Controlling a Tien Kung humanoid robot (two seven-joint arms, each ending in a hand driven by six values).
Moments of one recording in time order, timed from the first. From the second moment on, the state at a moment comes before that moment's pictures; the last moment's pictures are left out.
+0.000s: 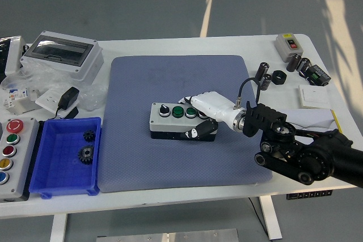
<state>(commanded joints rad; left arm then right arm) -0.03 0.15 -1.41 -0.18 1.17 0.09 0.30 0.79 -0.33 0.23 1.14 -1.67 -0.20 -0.03</state>
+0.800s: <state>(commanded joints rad) -0.02 0.15 -1.41 -0.18 1.17 0.09 0.31 0.78 -0.36 0.24 1.20 -1.56 -0.16 -0.03</state>
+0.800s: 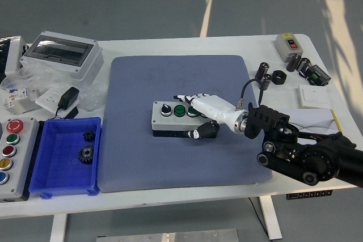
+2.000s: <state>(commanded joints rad) -0.02 0.15 -1.43 -0.18 1.18 0.06 0.29 0.75 -0.64 0.47 1.59 -1.49 -0.07 -0.21</state>
